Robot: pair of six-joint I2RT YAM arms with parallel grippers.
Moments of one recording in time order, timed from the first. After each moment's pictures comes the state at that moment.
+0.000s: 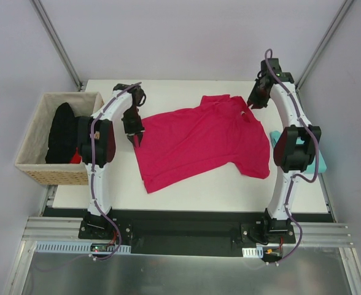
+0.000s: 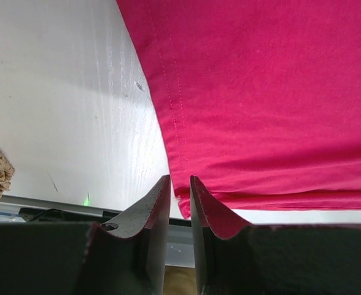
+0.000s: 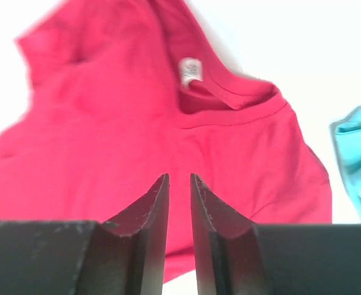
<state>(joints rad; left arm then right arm) -0.21 2.16 1.85 -1.38 0.05 -0.48 0.07 2.12 2.04 -0.98 0.03 0.47</state>
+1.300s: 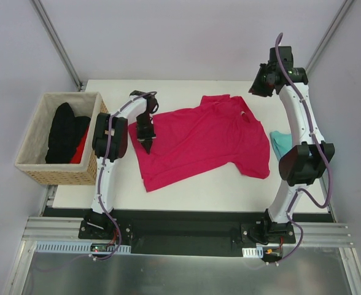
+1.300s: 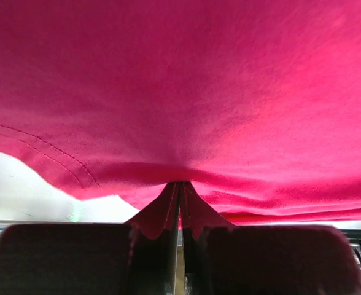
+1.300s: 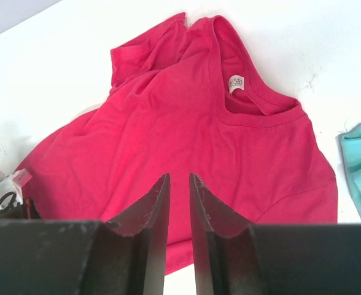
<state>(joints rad) -0.29 2.36 1.92 -1.36 0.15 -0.44 0.10 1.89 2.05 -0.96 -0.02 0.44</state>
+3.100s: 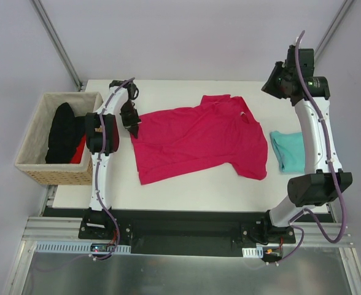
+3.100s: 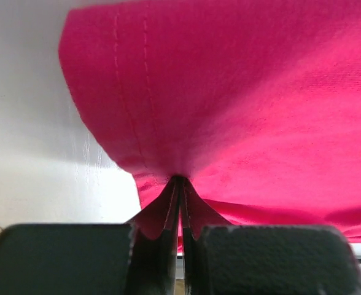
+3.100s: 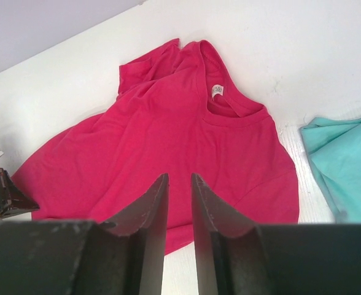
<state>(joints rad) -0.10 2.50 2.24 -1.39 0.13 -0.40 0.08 1.63 1.93 -0.97 0.04 0.42</state>
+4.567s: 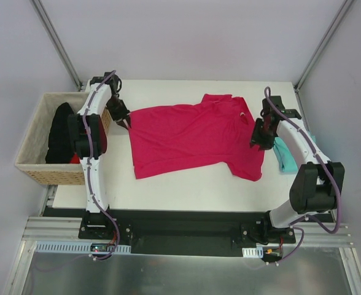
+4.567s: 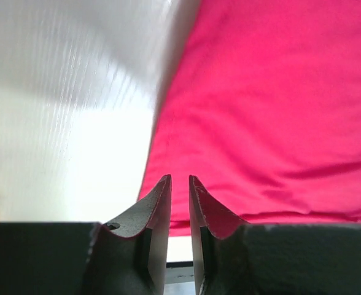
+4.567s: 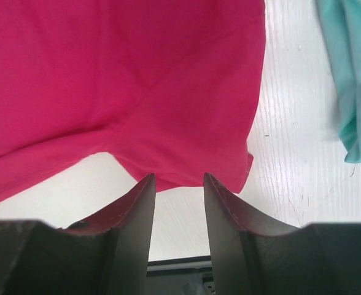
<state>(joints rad) 0.01 2.33 2.10 -1.25 0.22 -0.49 0.10 1.54 1.29 -0.96 0.04 0.39</state>
